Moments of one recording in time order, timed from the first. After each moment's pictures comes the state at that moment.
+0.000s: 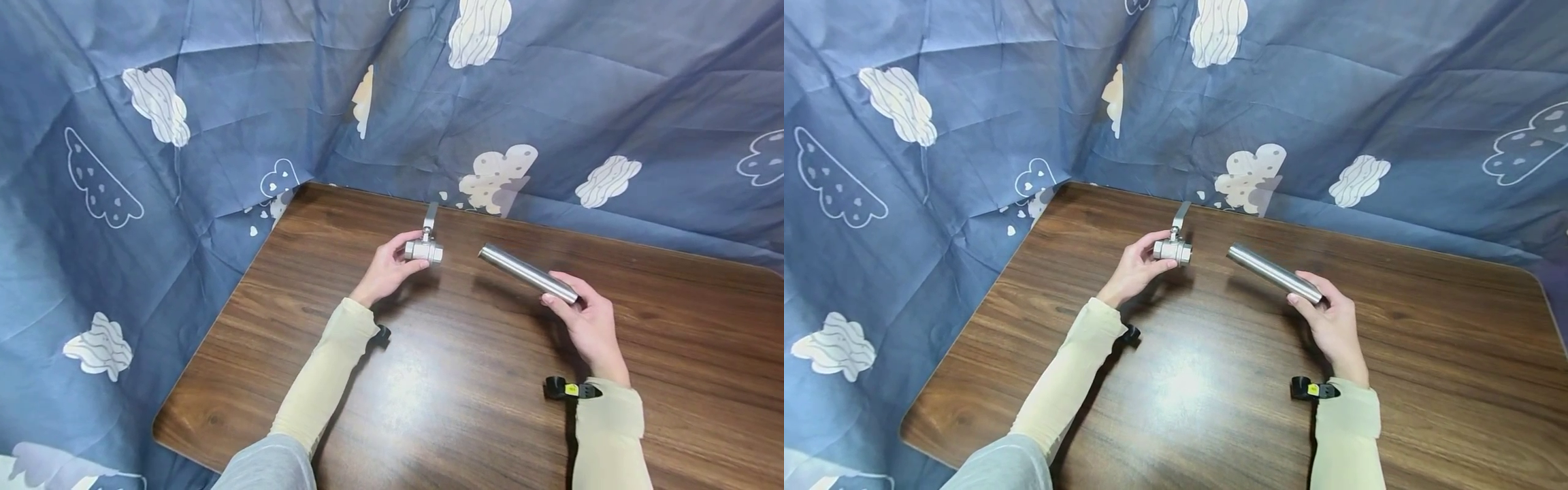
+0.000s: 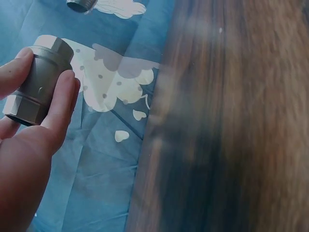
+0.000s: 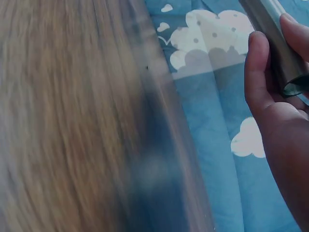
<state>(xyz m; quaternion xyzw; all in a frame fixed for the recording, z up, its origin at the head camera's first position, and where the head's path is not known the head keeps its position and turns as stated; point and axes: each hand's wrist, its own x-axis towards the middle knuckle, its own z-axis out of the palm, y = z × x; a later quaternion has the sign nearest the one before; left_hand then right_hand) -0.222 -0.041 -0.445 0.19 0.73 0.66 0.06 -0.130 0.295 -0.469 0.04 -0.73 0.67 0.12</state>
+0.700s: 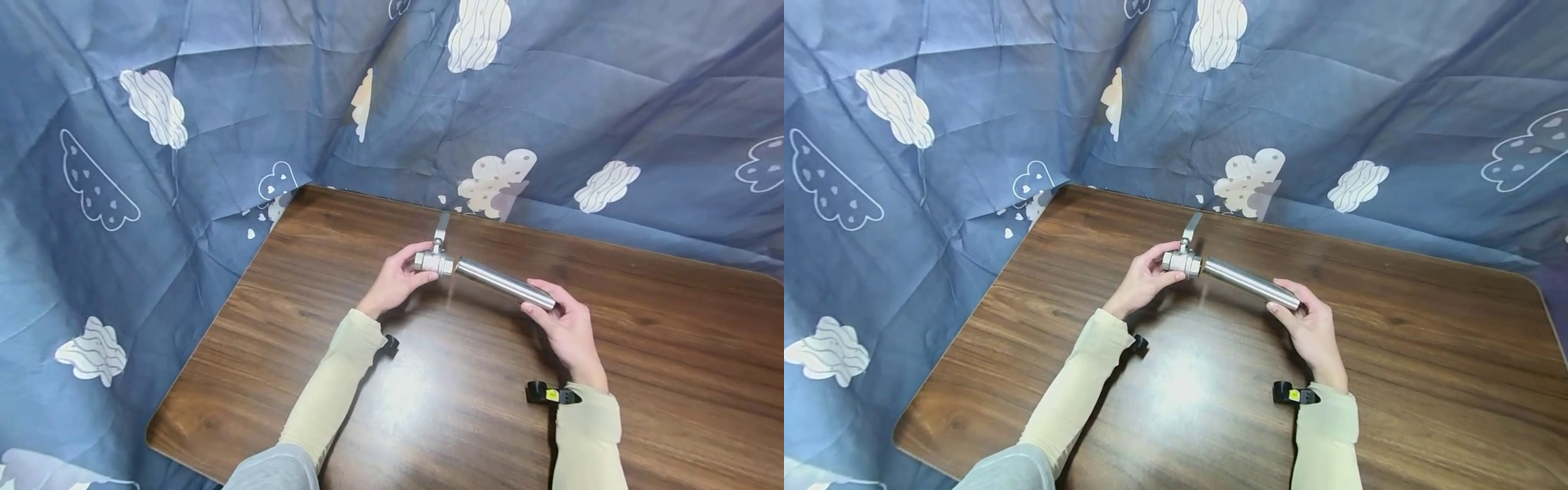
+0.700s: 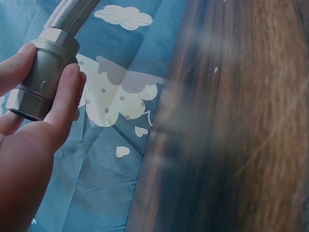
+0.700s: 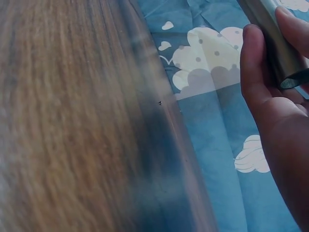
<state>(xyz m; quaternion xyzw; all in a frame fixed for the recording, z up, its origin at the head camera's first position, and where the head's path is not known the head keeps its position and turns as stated) -0.219 -0.025 -0.464 0.19 0.70 0.68 0.09 -0.133 0.273 -0.475 0.06 -0.77 0.63 0.11</state>
